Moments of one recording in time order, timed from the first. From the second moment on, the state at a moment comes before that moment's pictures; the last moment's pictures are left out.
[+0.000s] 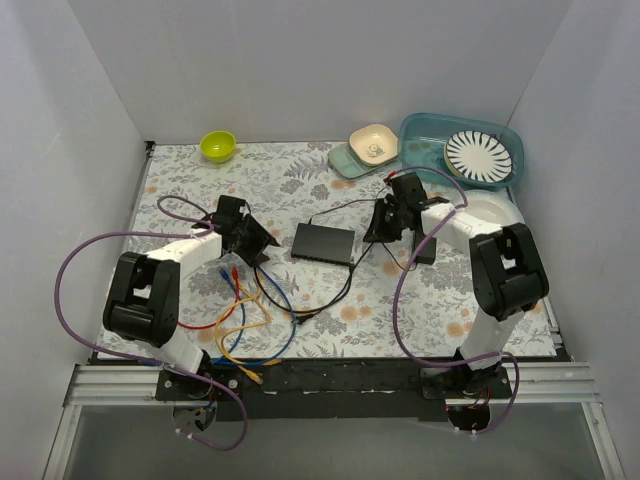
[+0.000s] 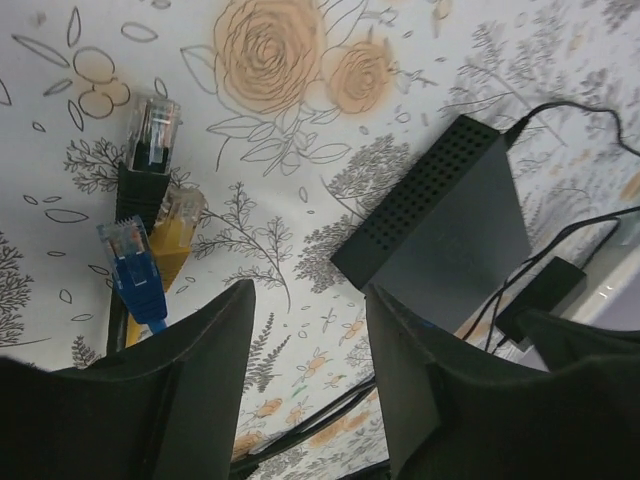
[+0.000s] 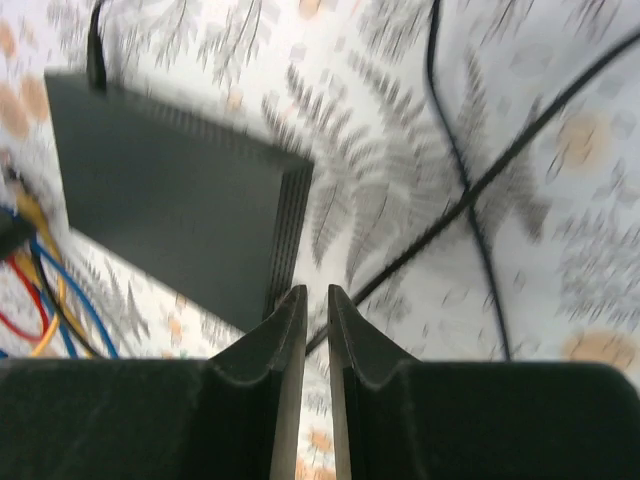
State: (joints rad) left arm -0.25 1.57 0.88 -0.27 0.19 -1.06; right arm 0.40 1.73 1.09 -0.30 -0.30 0.53
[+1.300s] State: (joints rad) left arm -0.41 2.01 1.31 -0.54 0.45 -0.97; right arm 0.56 1.84 1.07 -0.24 -0.36 0.42
